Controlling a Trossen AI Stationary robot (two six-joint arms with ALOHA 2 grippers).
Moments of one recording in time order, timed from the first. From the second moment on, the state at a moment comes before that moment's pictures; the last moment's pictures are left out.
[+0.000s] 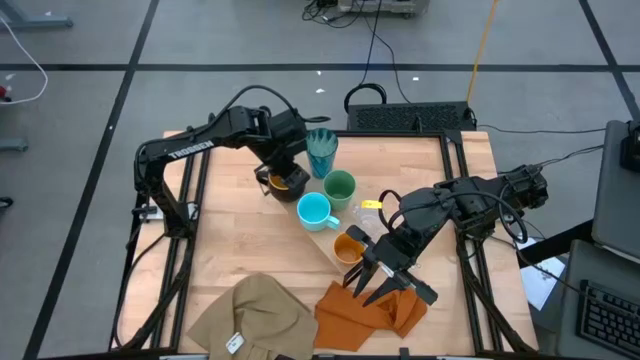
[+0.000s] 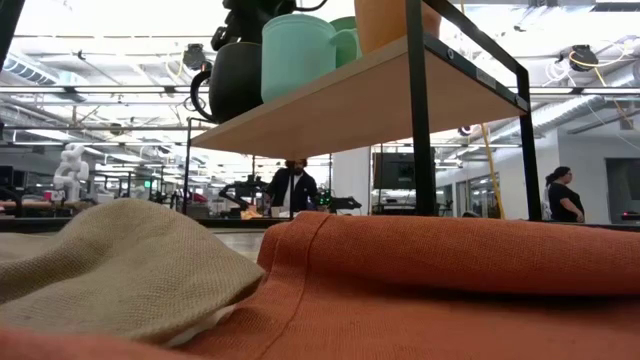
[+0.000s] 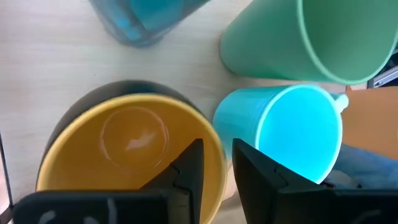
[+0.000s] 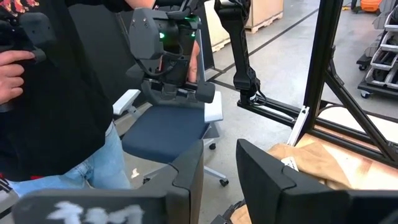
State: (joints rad) left arm 0.28 1.72 1.90 -1.34 0.25 -0.48; right arm 0.39 1.60 1.93 -0.63 -0.46 0.07
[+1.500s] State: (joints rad) left arm 0.05 1.32 1.90 -0.90 0.13 -0.71; right arm 0.29 1.51 1.93 -0.72 -0.23 -0.01
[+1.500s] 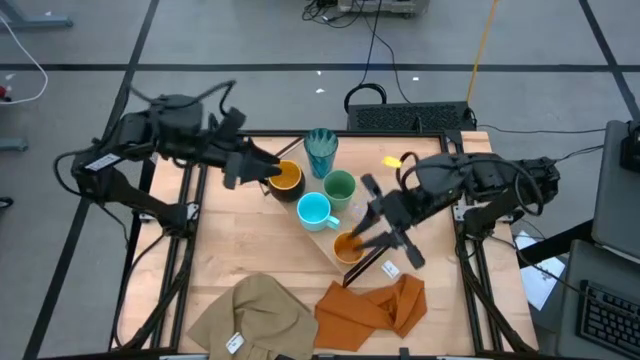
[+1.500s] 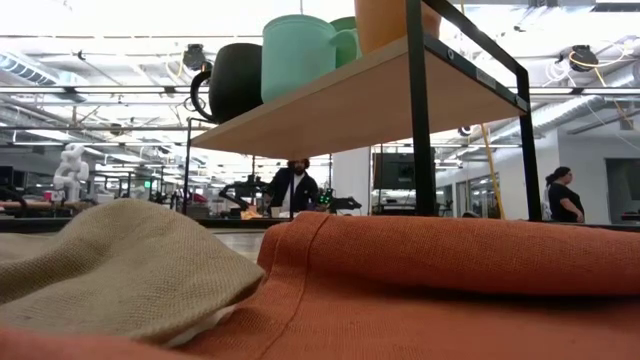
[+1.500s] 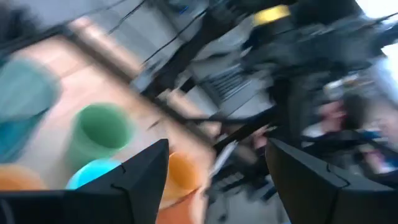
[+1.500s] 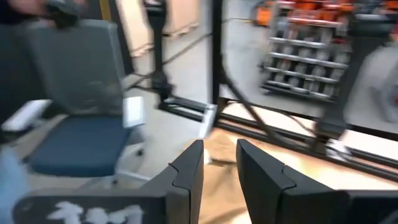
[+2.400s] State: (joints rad) left arm -0.37 1.31 1.90 -0.53 -0.20 -0.16; right arm 0.25 1.23 1.93 -0.79 -0.16 0.07
